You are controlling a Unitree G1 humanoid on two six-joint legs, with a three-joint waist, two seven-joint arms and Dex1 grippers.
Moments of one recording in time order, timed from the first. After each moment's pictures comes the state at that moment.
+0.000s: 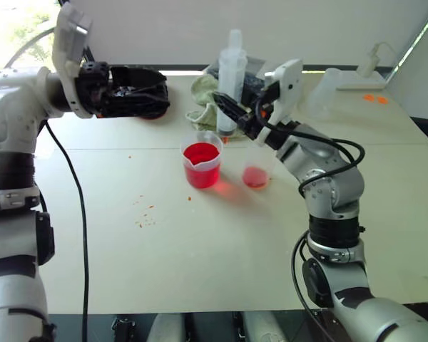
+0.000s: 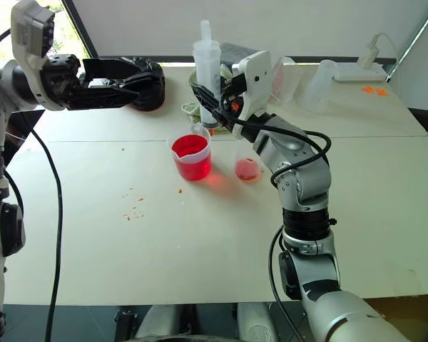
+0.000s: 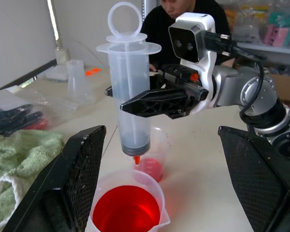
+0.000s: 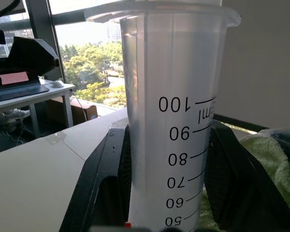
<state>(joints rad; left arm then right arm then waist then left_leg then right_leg) -1.10 0.82 0.06 0.30 -0.62 0.71 -1.41 -0.80 -0.15 -0.03 -0.21 0.37 0.61 0.45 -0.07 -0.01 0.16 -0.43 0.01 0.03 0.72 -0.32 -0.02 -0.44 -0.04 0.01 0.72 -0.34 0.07</state>
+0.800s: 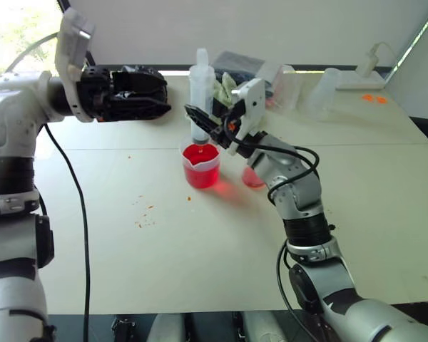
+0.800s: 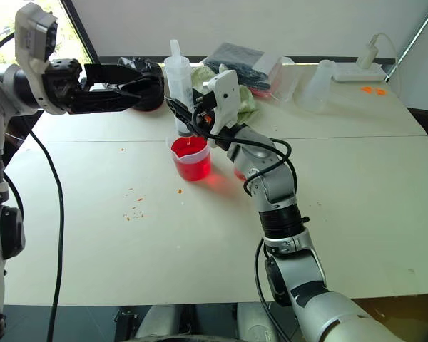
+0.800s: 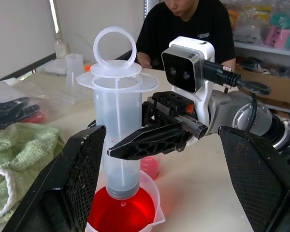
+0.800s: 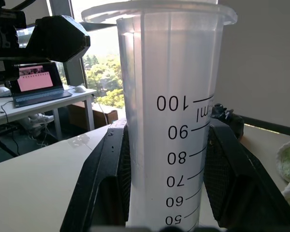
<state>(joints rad) -1.07 0.82 0.07 0.27 -0.62 0.75 -1.39 -0.79 -0.06 0.08 0.03 0.33 0.37 0.49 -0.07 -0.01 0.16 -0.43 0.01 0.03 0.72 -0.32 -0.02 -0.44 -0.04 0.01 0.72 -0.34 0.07</state>
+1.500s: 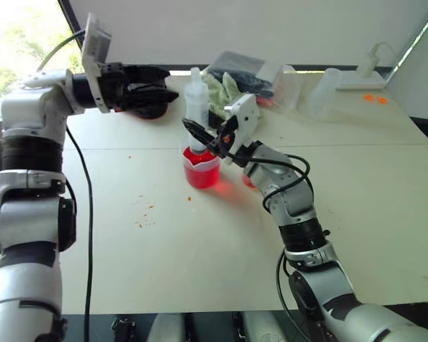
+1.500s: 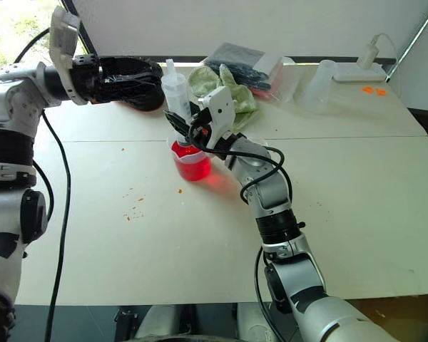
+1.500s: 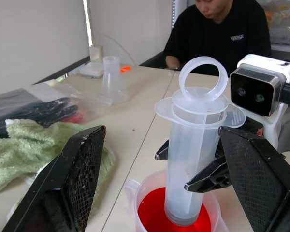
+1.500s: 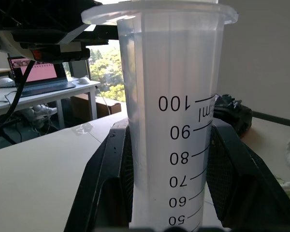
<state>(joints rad) -1.23 0.67 0.02 0.66 -0.43 0.45 -1.40 -0.75 -0.06 0.11 0.08 0.28 0.28 0.52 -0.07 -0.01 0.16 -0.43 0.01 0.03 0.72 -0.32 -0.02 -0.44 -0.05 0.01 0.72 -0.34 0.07</state>
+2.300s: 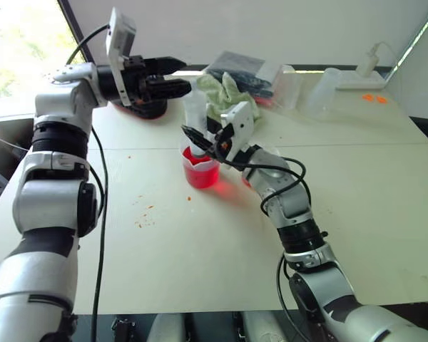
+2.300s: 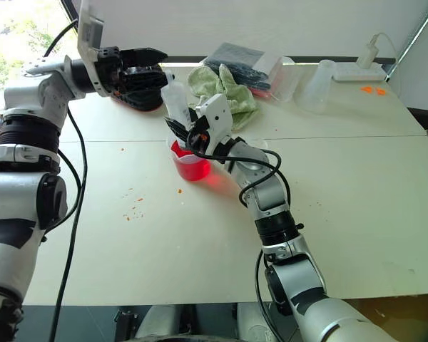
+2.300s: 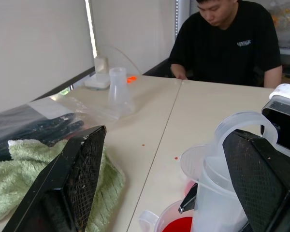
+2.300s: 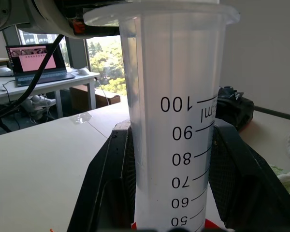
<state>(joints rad) -1.34 0.56 0.03 0.89 -0.34 0.29 -1.36 -0.74 -0.05 0.14 0.12 0.24 0.24 0.54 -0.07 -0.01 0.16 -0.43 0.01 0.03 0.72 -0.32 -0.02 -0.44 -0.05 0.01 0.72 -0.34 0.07</state>
